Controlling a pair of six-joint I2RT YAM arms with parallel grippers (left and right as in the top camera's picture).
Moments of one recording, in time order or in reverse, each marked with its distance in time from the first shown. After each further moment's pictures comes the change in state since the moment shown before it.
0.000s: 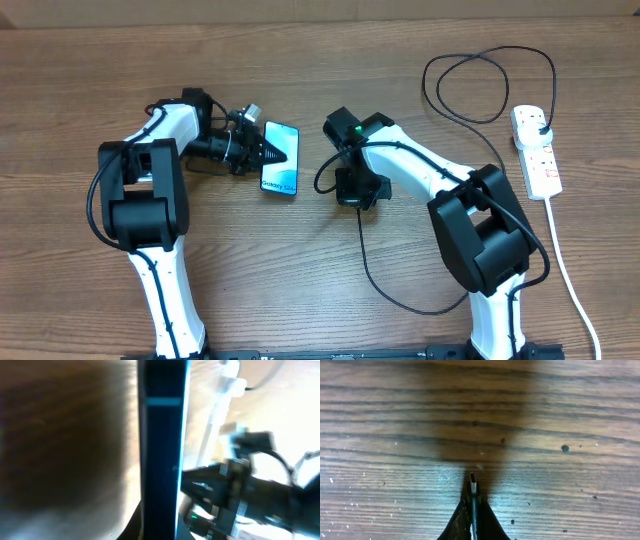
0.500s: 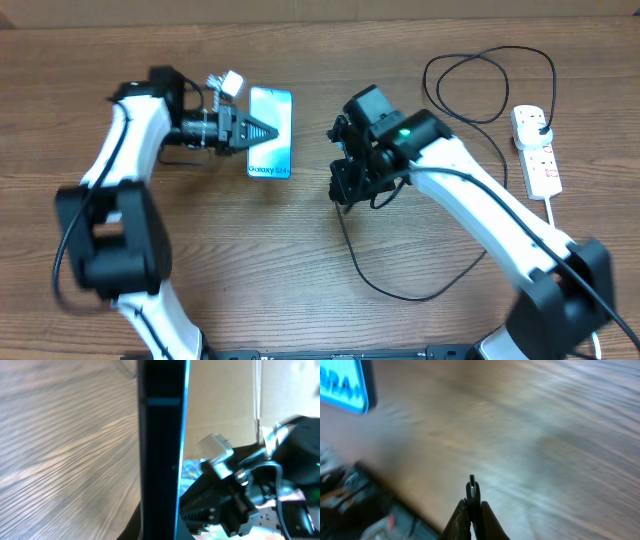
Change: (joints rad) left arm 0.042 -0.365 -0.013 -0.169 0.153 0.190; right arm -0.002 -0.414 -0.040 -0.023 -0.383 -0.292
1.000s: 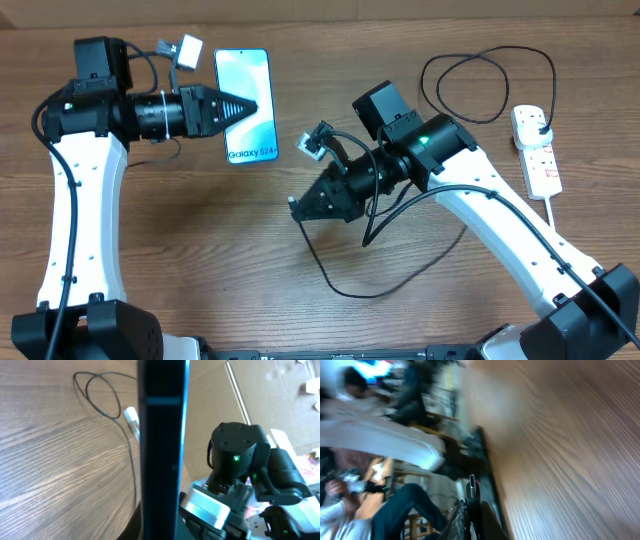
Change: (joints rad) left arm 0.050 -0.350 0.000 0.159 -0.018 -0.285; right arm 0.001 -0.068 0.000 0.060 -0.646 -0.422
